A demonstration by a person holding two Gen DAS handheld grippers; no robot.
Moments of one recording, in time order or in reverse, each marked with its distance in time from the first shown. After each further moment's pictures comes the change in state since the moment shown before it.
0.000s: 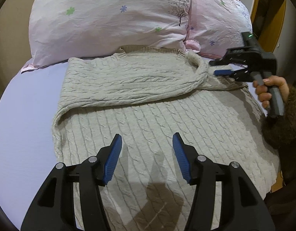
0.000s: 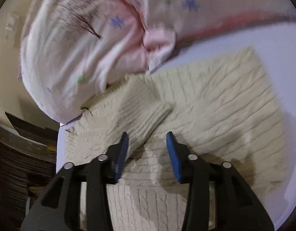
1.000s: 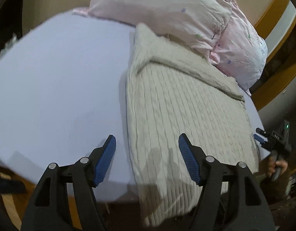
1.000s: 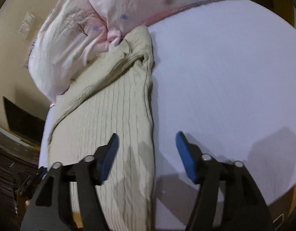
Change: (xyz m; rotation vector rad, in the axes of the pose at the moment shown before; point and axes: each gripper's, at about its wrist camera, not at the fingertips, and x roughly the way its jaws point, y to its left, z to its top) left arm -0.073 0.072 -0.097 -0.378 0.038 -0.069; right arm -0.164 -0.093 -0.166 -0.043 -0.151 -0.115
